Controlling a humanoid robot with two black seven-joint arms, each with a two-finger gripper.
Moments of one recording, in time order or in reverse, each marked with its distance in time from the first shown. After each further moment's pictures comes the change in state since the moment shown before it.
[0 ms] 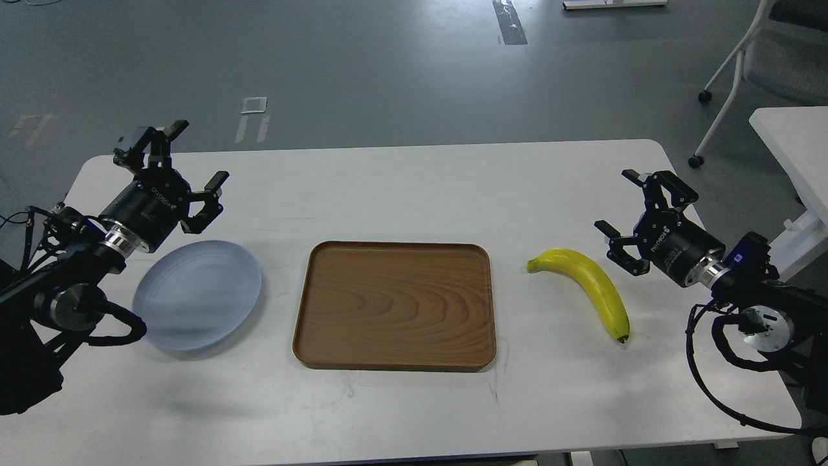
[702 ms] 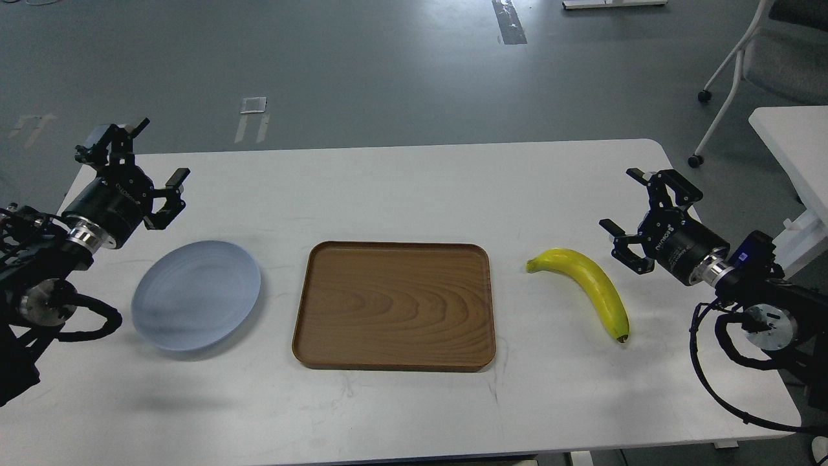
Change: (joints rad) left arm -0.045 0.023 -0.004 0.132 0.010 0.000 0.000; right arm 0.002 0.000 0.003 -0.022 -0.002 0.000 0.000
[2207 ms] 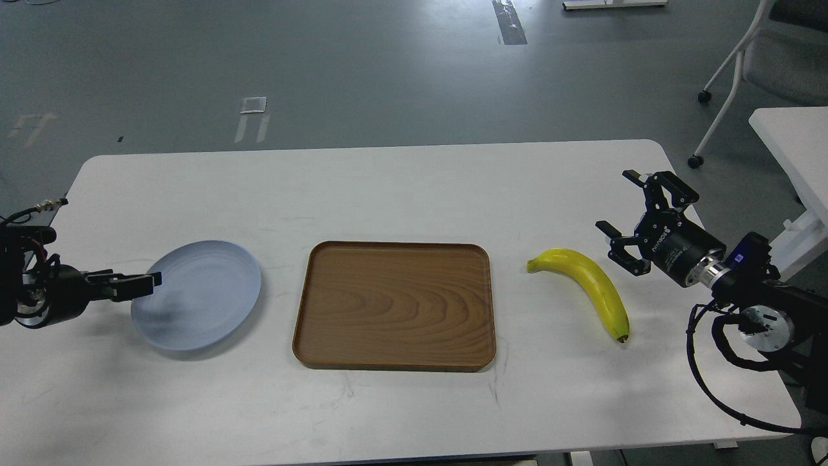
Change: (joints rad) left arm -0.028 0.227 0.337 -0.047 1.440 0.291 0.000; right arm -0.003 0.005 -0.001 0.009 -0.001 0.000 0.000
